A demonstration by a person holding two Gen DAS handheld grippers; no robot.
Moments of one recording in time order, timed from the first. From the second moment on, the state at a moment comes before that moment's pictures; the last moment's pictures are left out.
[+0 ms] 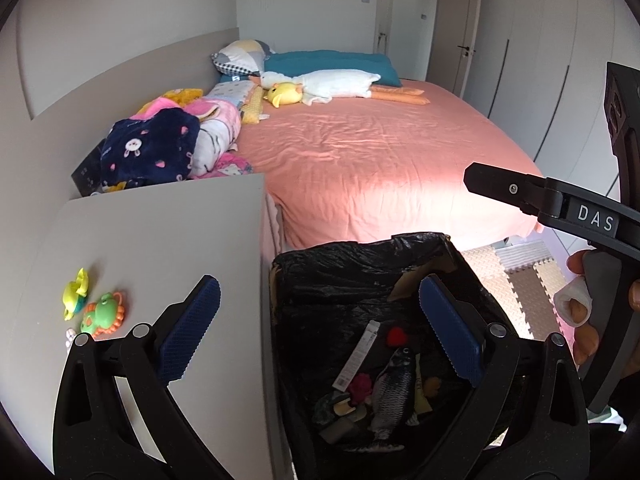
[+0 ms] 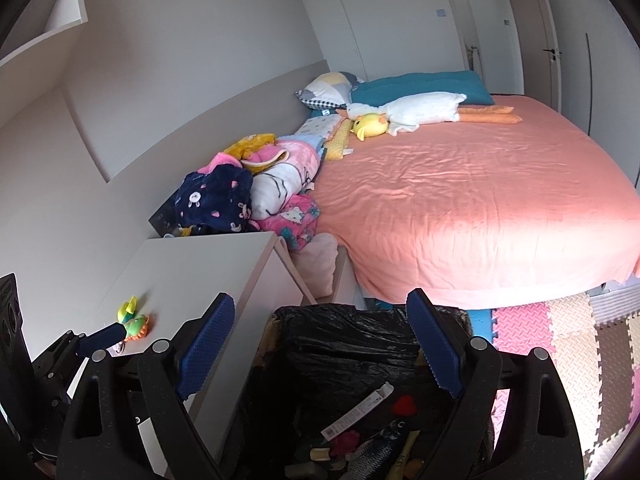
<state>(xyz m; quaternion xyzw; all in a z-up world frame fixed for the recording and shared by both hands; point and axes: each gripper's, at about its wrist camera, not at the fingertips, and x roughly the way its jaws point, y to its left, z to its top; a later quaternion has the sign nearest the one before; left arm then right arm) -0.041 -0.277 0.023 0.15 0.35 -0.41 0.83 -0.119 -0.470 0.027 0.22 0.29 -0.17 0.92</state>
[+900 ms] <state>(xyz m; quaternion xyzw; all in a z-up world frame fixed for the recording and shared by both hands) -0.002 -0.191 0.001 0.12 0.39 -0.29 0.87 -0.043 -0.397 0.007 0.19 0.34 -0.07 0.92</state>
